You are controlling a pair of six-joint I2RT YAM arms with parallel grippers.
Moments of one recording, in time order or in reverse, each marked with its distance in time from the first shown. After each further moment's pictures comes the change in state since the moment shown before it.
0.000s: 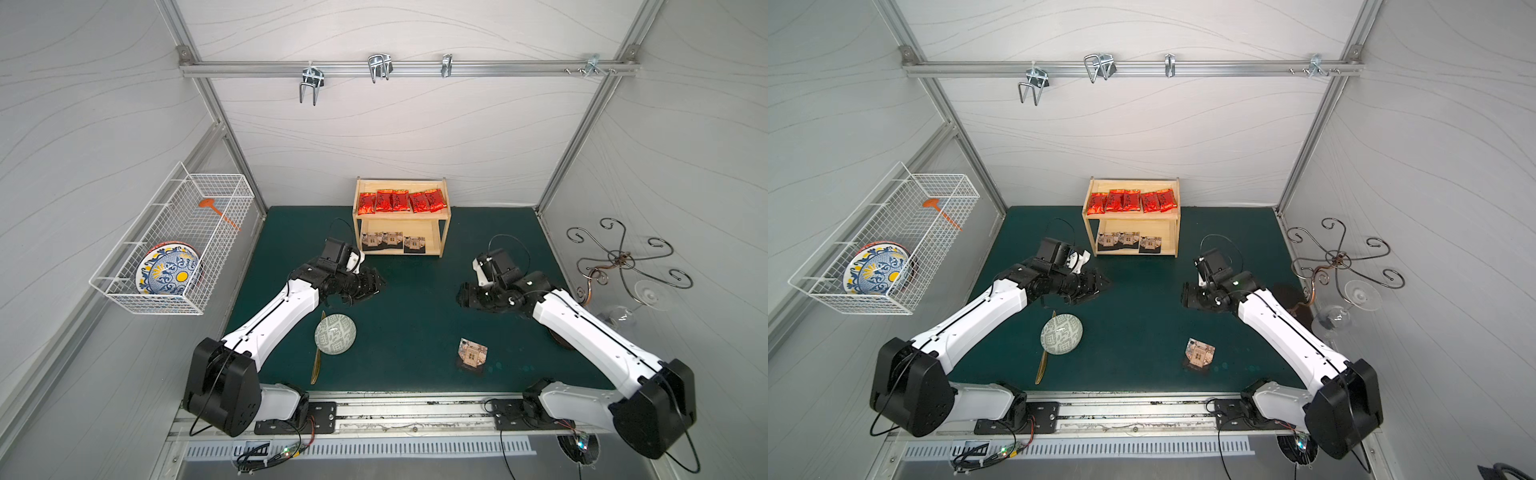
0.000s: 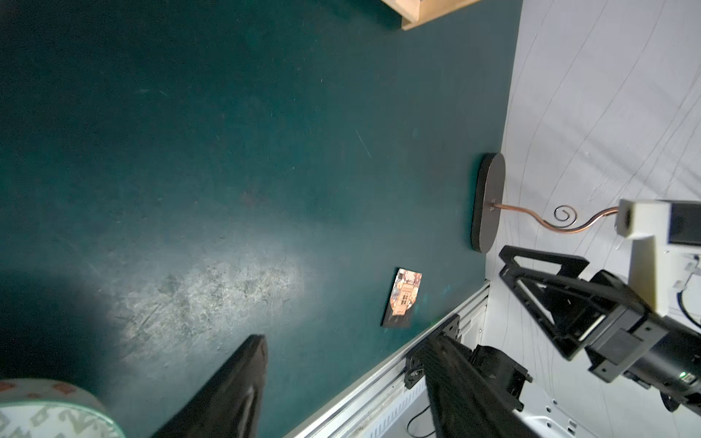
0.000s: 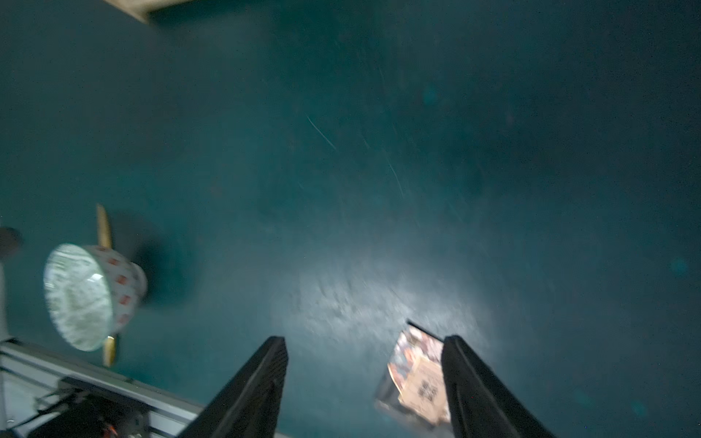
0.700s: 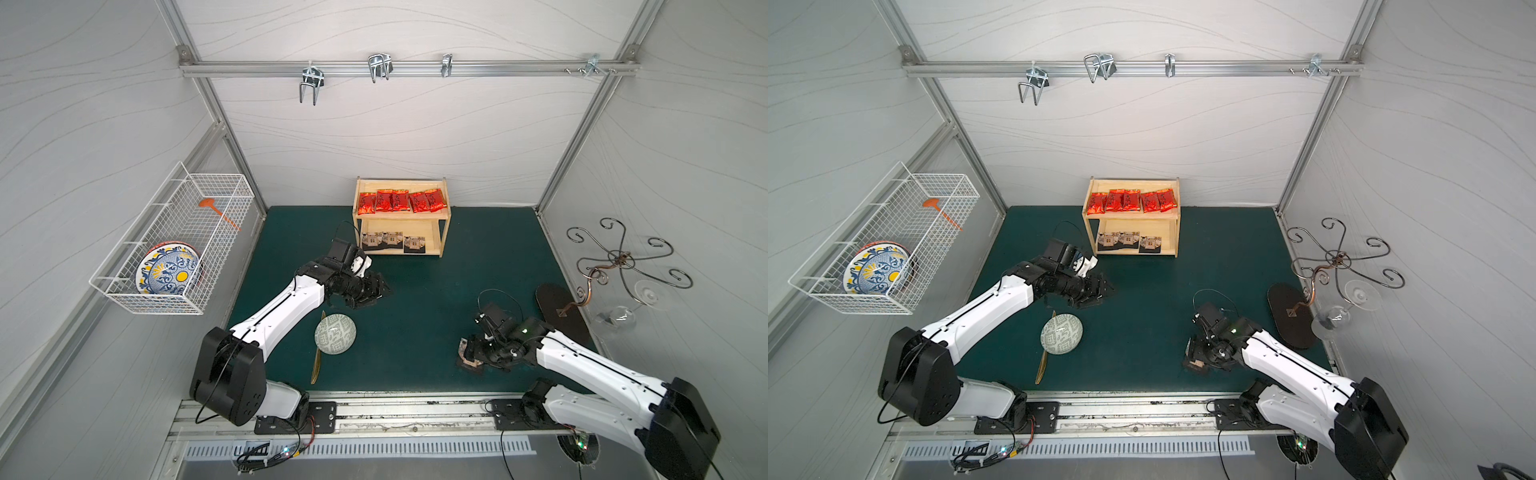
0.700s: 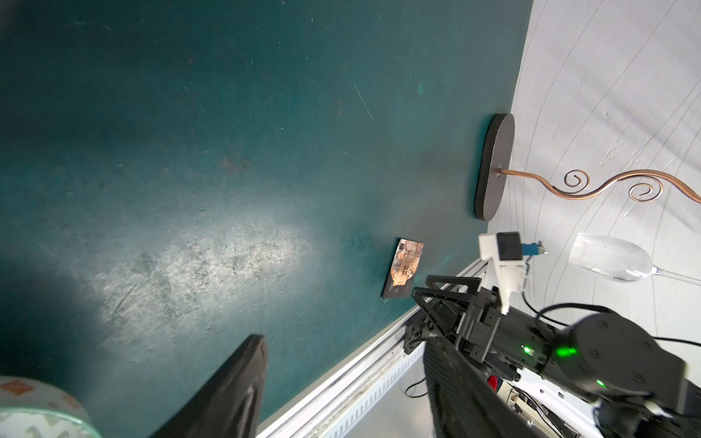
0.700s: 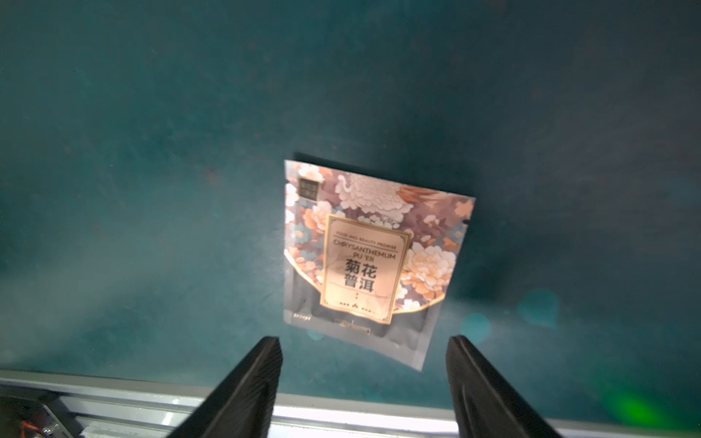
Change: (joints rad) left arm -0.014 0.047 0.017 -0.044 0.075 0.035; right arm 0.118 -0.207 -0.463 0.089 -0.077 0.365
